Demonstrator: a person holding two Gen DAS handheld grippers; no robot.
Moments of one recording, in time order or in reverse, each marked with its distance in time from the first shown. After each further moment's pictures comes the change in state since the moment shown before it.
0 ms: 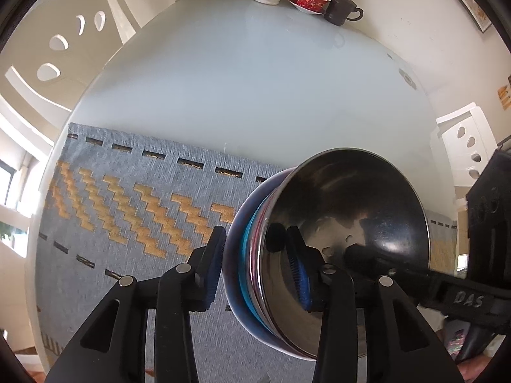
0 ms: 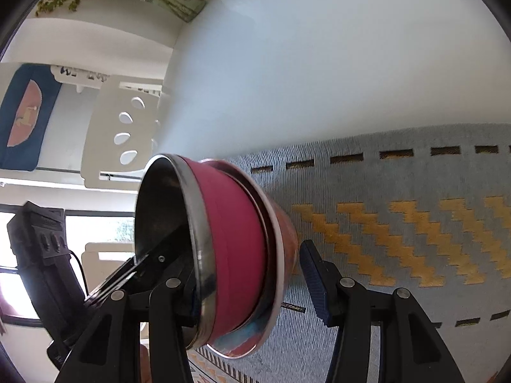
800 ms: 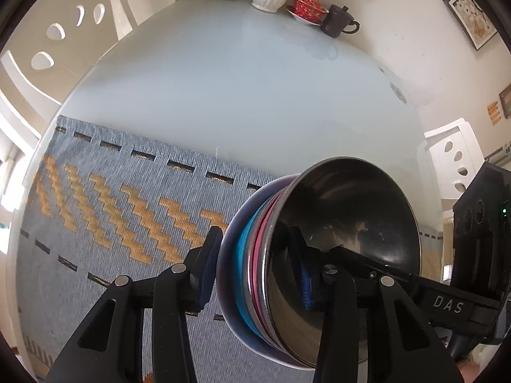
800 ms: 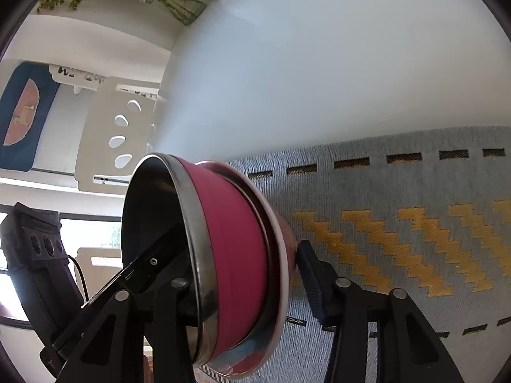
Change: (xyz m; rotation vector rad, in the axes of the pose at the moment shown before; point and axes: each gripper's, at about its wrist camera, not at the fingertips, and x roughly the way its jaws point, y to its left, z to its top) left arm 0.004 0.006 -0.005 -0.030 -0.039 -0.078; right arm 0.006 0.003 0.001 -0.017 -0.056 -0.020
